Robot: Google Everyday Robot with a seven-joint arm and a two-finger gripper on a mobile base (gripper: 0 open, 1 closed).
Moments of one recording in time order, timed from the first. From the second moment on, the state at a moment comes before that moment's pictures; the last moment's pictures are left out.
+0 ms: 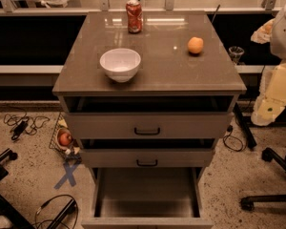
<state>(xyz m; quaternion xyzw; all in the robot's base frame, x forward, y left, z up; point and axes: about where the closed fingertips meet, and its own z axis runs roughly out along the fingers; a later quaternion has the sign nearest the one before) 0.438 -0.216 0.980 -0.60 0.78 -0.04 0.17</state>
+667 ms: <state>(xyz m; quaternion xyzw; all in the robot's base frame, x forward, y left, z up) 0.479 -0.216 0.986 -0.59 0.78 -0.04 0.22</state>
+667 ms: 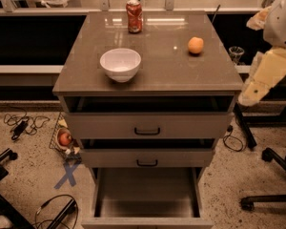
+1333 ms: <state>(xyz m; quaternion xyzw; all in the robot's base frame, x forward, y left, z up) 0.581 -0.233 0.980 -0.48 0.80 0.01 0.36</state>
